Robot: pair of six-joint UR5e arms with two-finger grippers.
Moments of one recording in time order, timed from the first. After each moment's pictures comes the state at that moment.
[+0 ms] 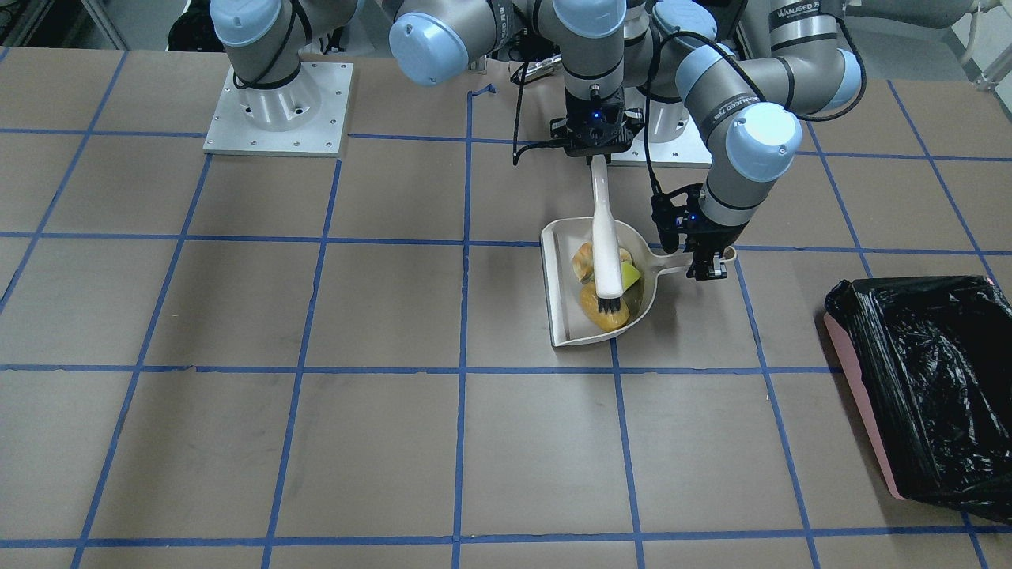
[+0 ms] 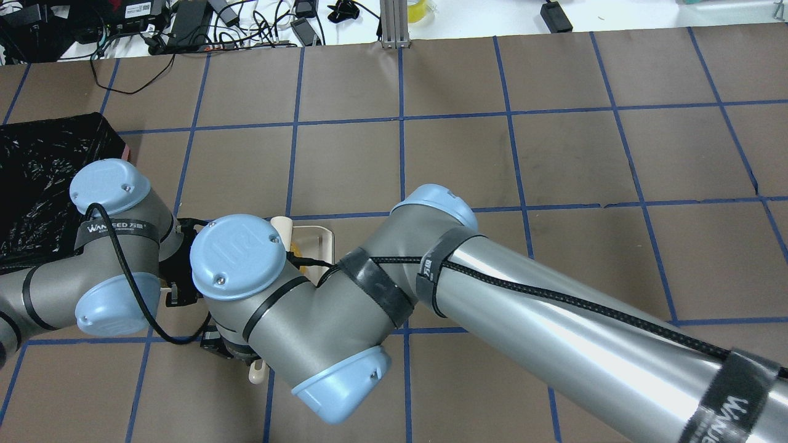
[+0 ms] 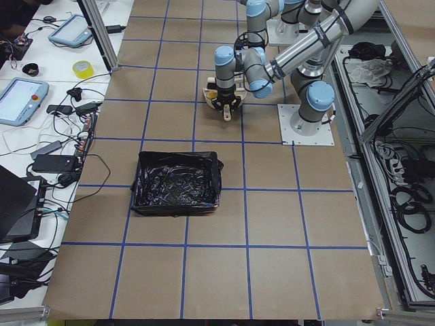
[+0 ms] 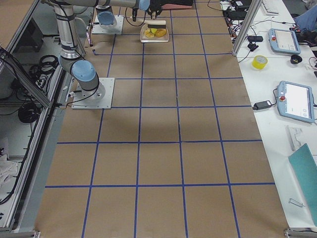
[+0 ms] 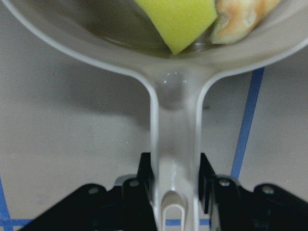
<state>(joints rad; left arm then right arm) -1.33 -1.58 -2.28 -0.92 1.68 1.73 2.39 -1.29 1.73 -2.08 -1.31 0.82</state>
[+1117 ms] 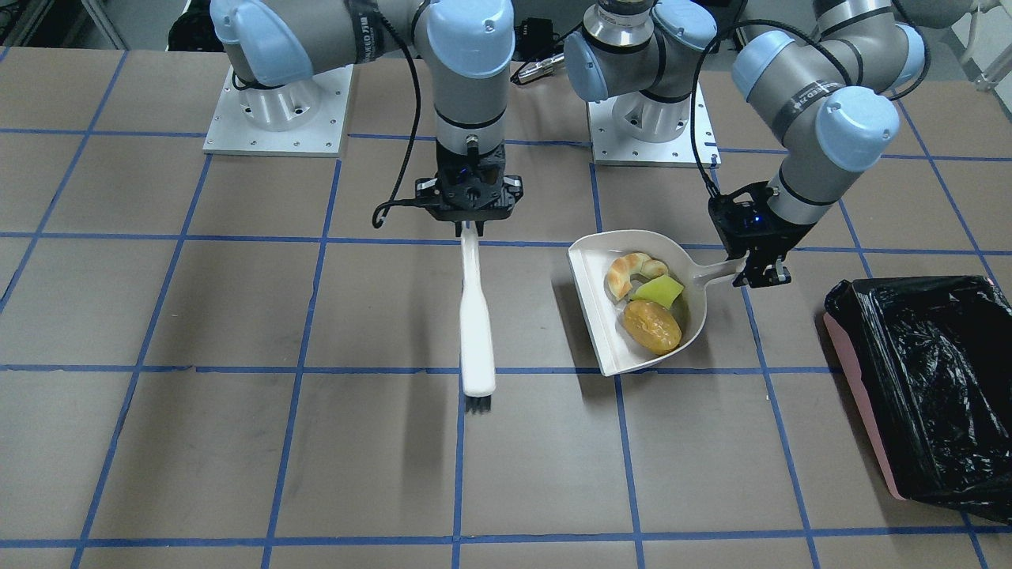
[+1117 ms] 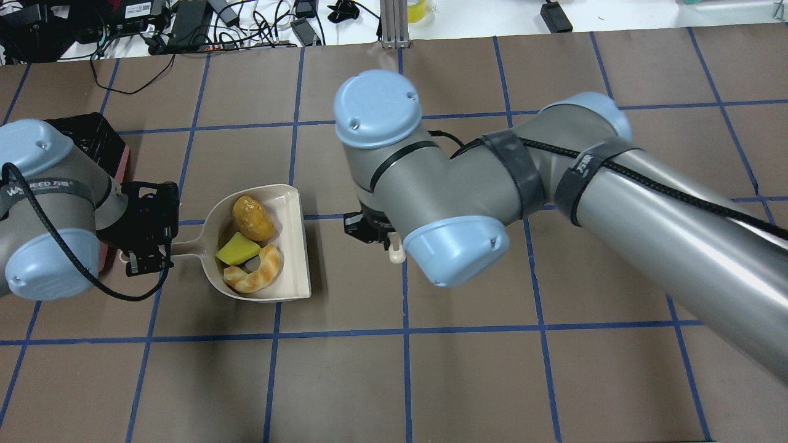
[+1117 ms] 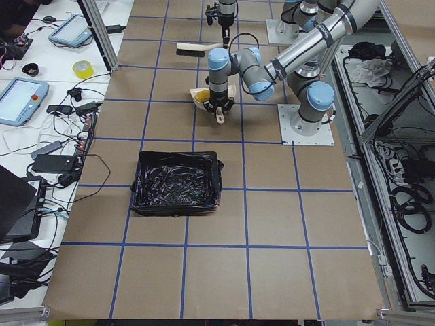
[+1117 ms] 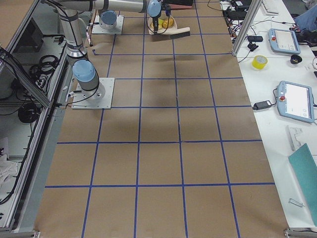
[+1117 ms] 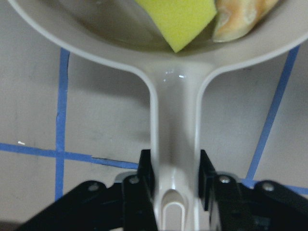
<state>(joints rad) -1.20 -1.56 -2.12 -1.05 1.61 1.75 2.04 -1.40 1.73 -1.91 -1.58 0.43</state>
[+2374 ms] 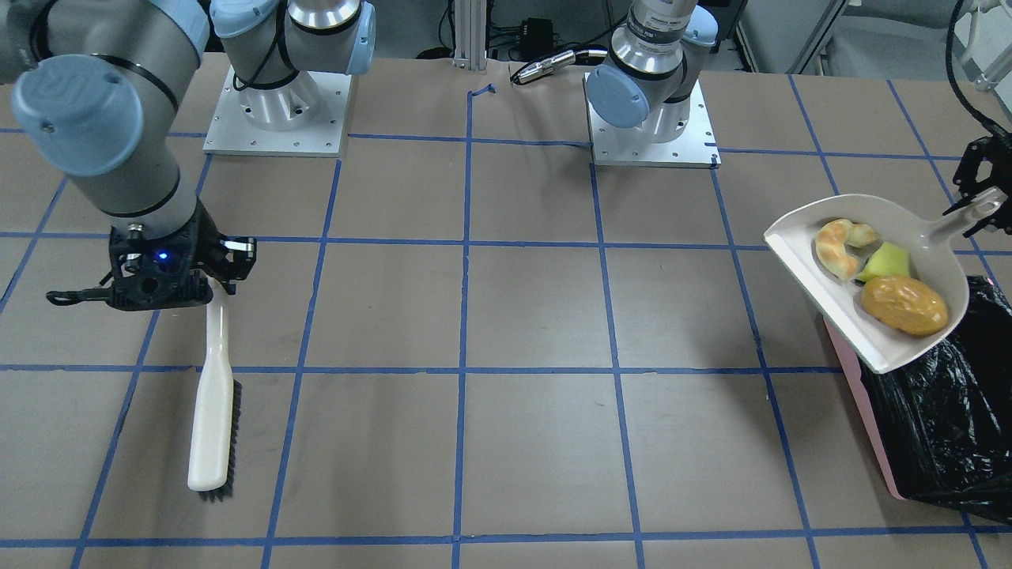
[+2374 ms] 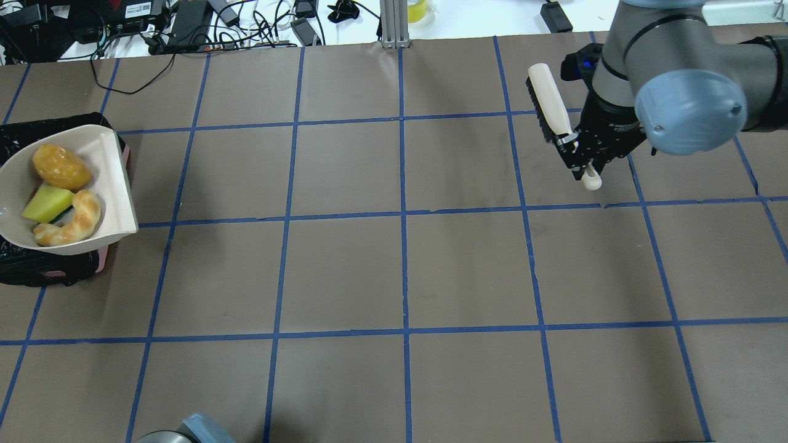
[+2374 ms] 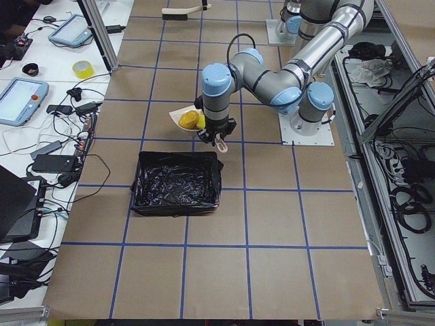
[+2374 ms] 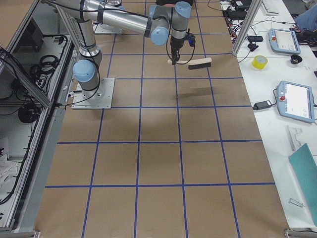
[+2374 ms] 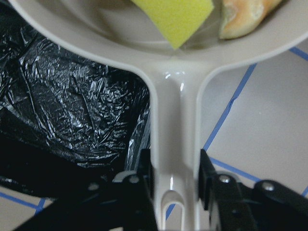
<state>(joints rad) -0.73 -1.66 -1.63 -1.43 1.60 1.95 1.45 -1.44 1.74 -1.80 -1.65 -0.30</state>
